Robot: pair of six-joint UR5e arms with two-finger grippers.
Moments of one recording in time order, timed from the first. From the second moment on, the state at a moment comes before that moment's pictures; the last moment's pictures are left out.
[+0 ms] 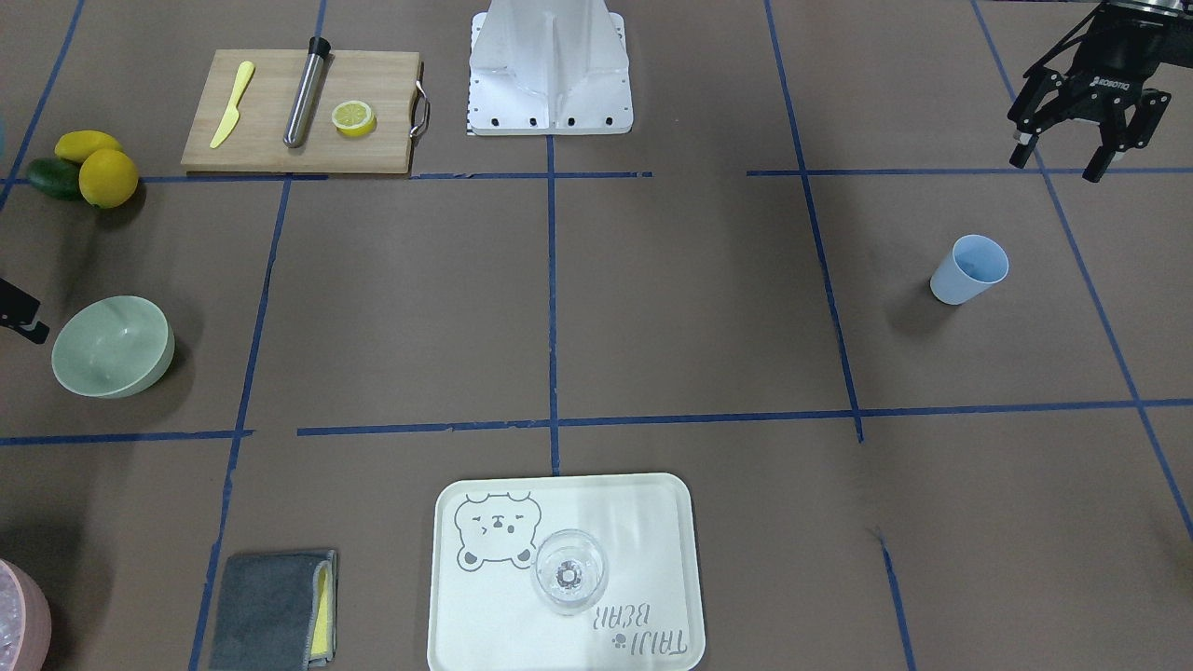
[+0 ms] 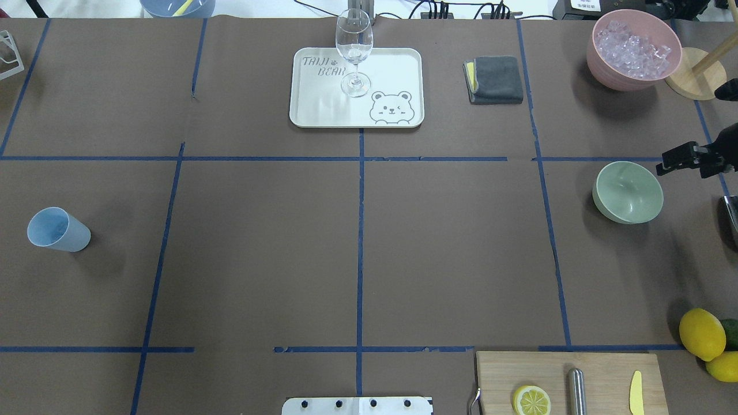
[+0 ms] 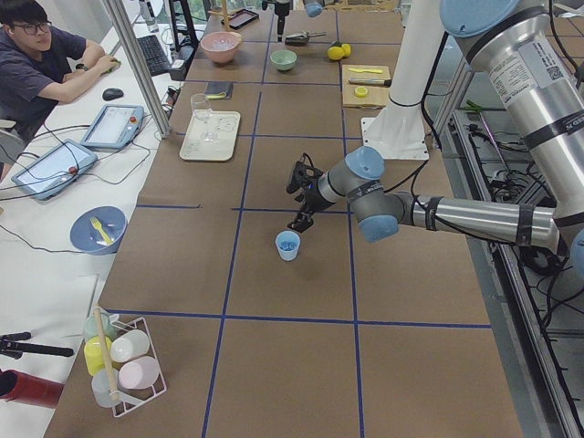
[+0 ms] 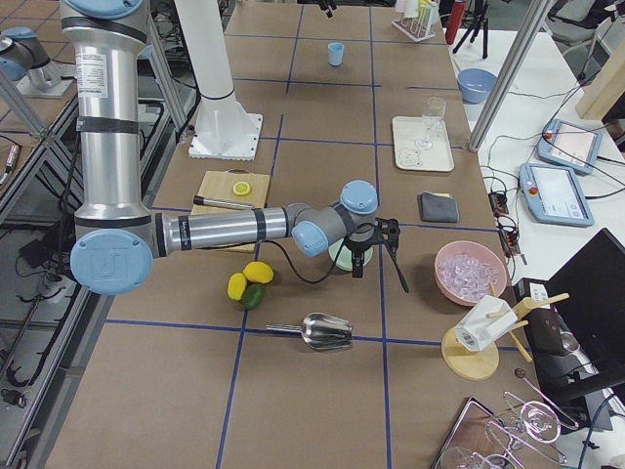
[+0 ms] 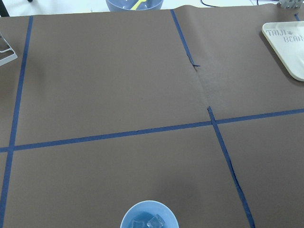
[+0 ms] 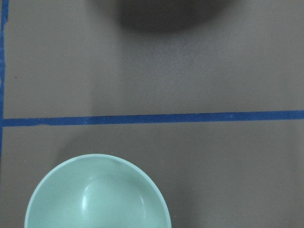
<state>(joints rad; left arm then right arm) -0.86 -1.03 -2.11 -2.64 -1.73 -0.92 1.14 -1.58 1.65 -1.09 2.25 0.71</state>
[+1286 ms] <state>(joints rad) -0.78 -1.01 -2.11 -2.66 -1.63 -0.96 1.06 -1.58 1.57 -1.03 2.22 0.76</state>
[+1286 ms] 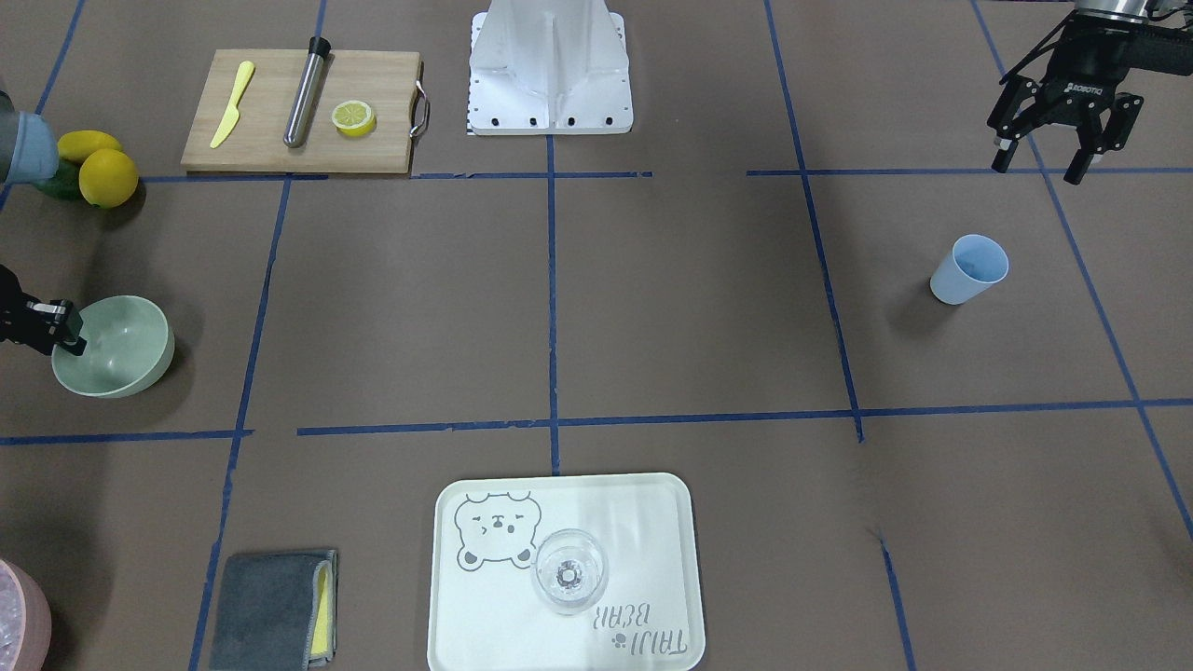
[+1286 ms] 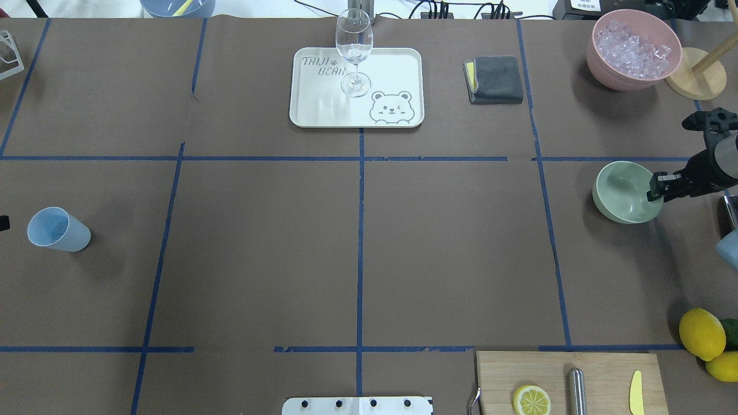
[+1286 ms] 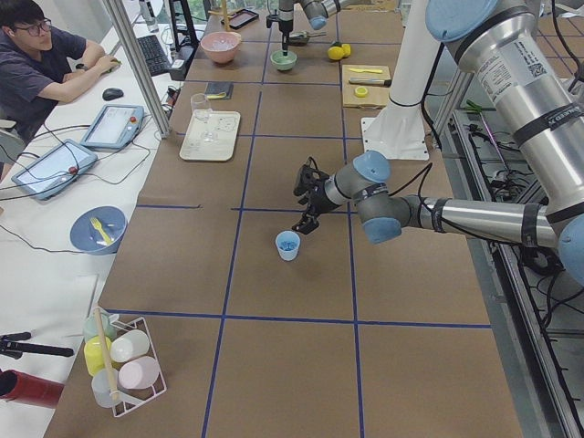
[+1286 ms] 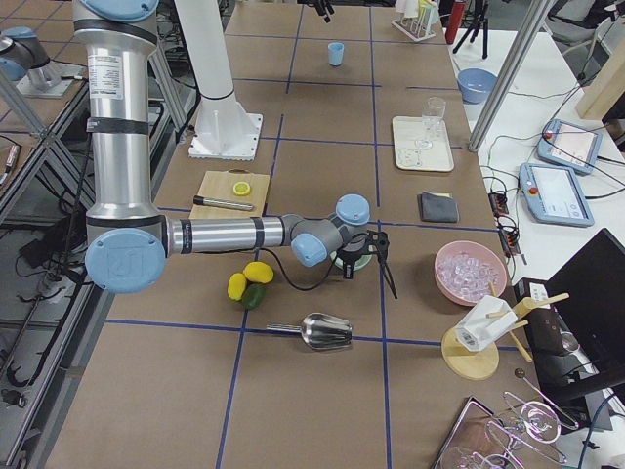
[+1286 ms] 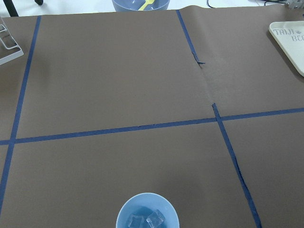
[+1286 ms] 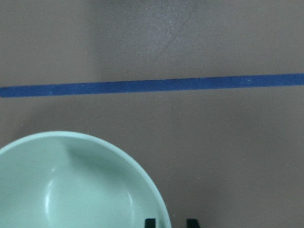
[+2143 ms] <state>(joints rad) -0.50 -1.00 -2.10 -2.66 -1.35 -1.17 1.12 -1.50 1.76 -1.23 2.44 0.78</state>
